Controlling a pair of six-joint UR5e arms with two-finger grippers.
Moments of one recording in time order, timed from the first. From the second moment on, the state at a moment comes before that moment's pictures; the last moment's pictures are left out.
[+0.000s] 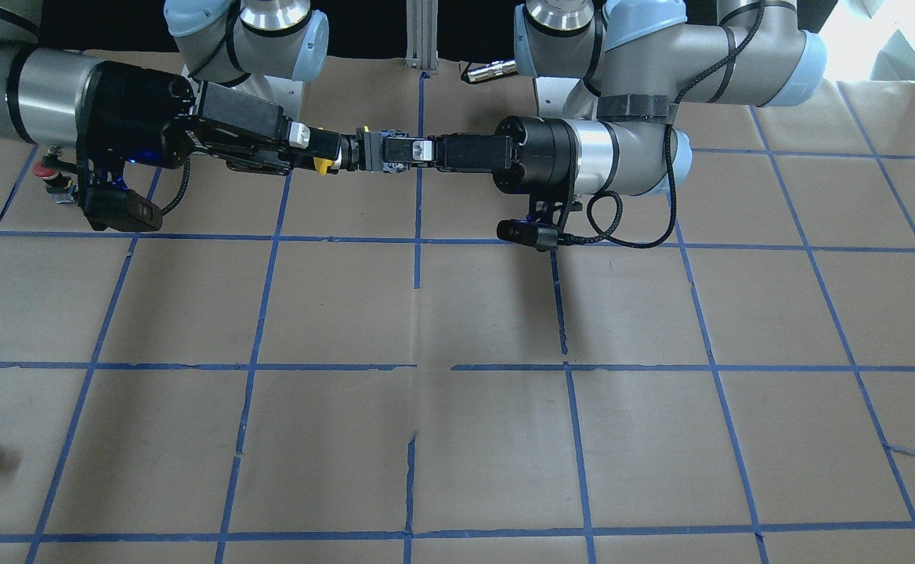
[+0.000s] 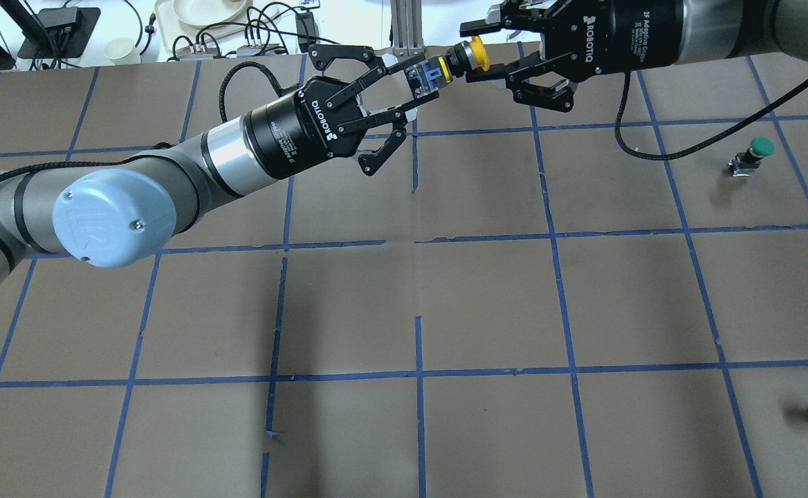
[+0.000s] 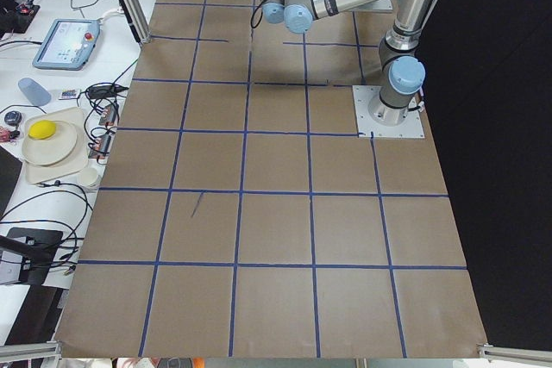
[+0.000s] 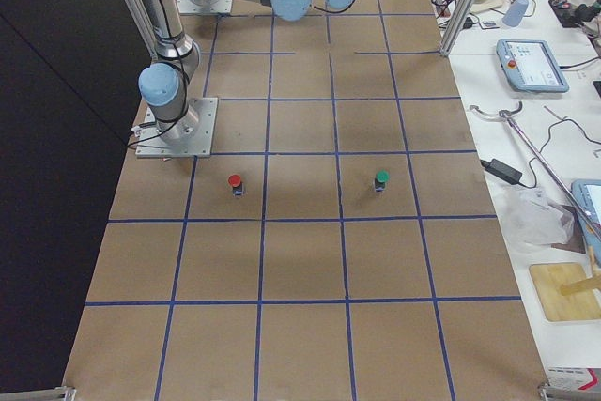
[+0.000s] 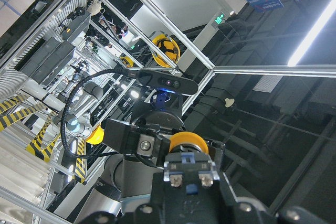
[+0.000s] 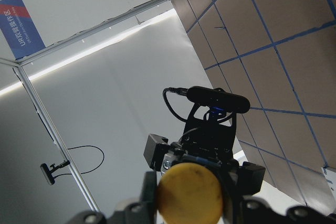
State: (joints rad) left arm -1.59 -1.64 -1.92 -1.92 -0.36 0.04; right arm 1.39 -1.50 1.59 -1.08 -0.23 -0.17
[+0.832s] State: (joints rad) left arm -1.55 -1.56 -1.90 -1.89 -0.28 -0.11; right arm 1.36 -1.50 1.58 -1.11 -0.31 -0.16
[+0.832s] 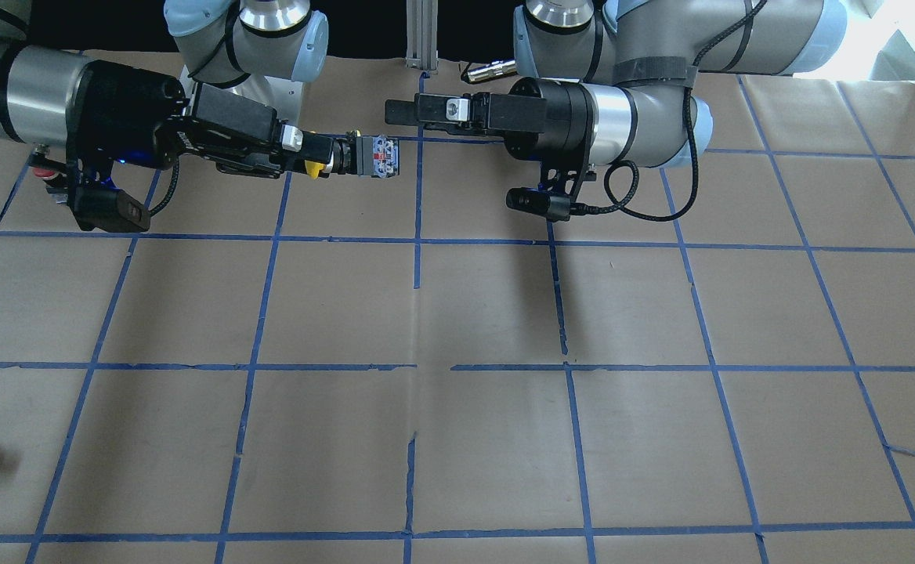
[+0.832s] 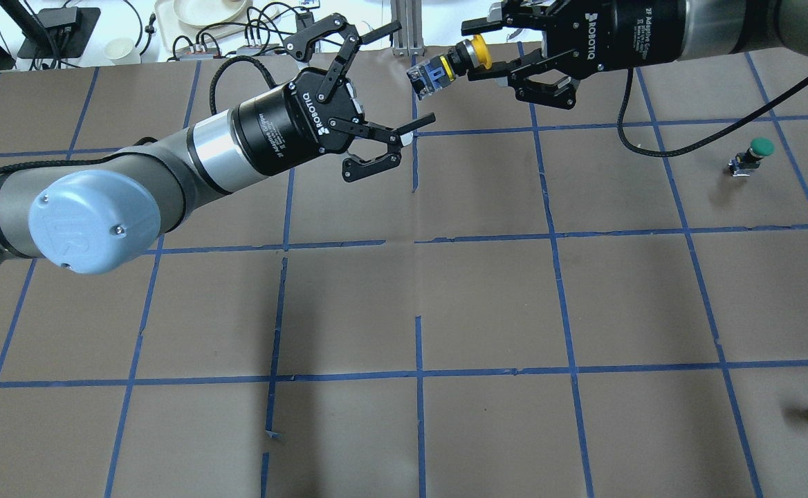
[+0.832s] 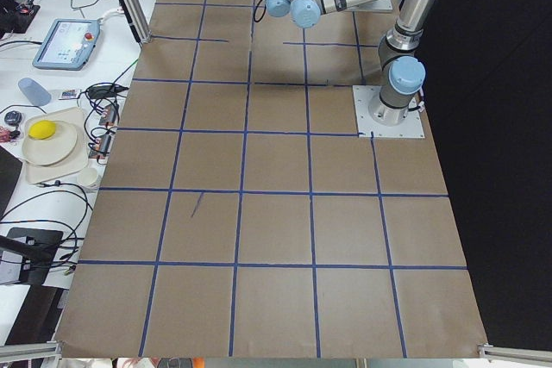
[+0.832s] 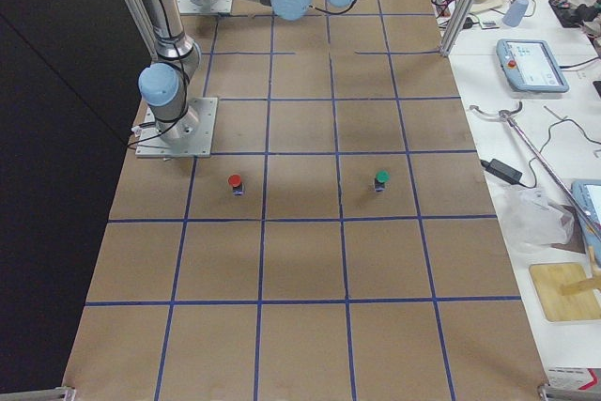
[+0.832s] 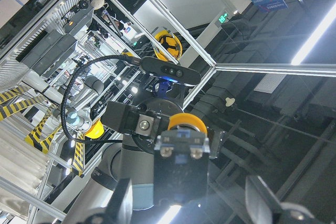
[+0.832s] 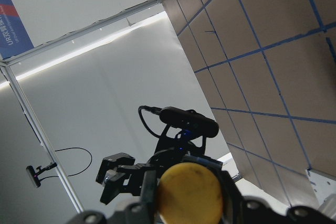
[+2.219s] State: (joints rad) left arm -1.45 -1.56 -1.84 -1.24 1.36 -0.06; right arm 1.10 -1.50 1.83 -1.91 -1.37 -0.65
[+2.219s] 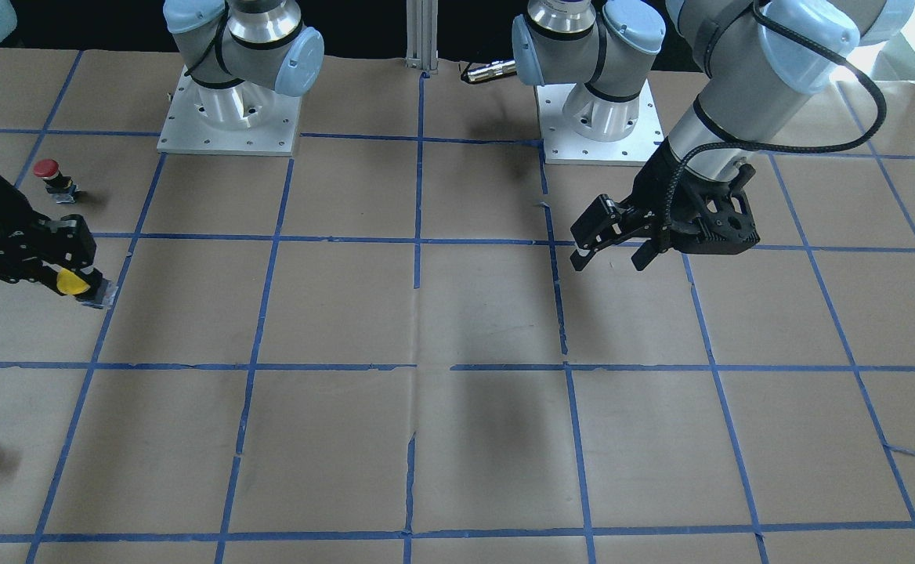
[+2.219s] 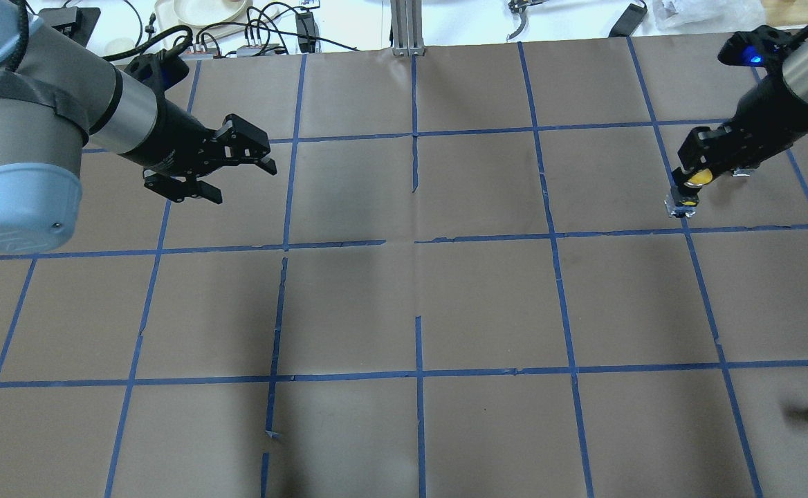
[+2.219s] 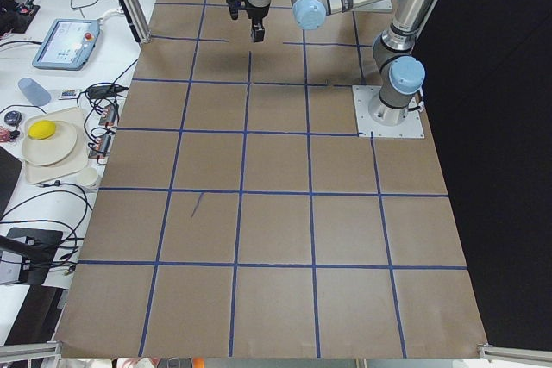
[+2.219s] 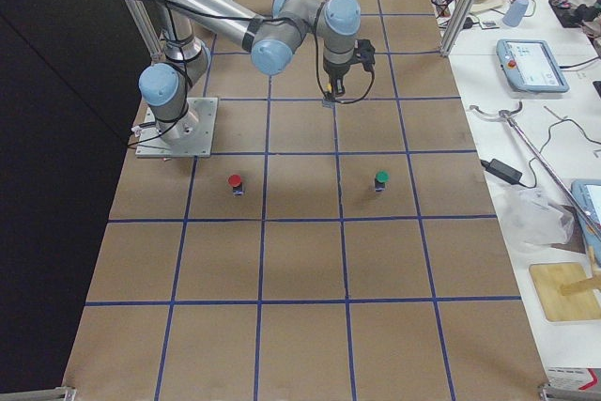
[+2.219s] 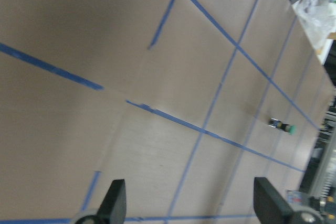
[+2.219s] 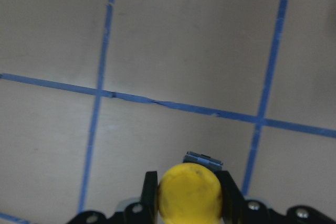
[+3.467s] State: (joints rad) left arm -1.50 -1.55 -1.56 -1.74 1.57 -0.03; right arm 0.70 -1.36 2.08 -2.29 -1.21 -1.11
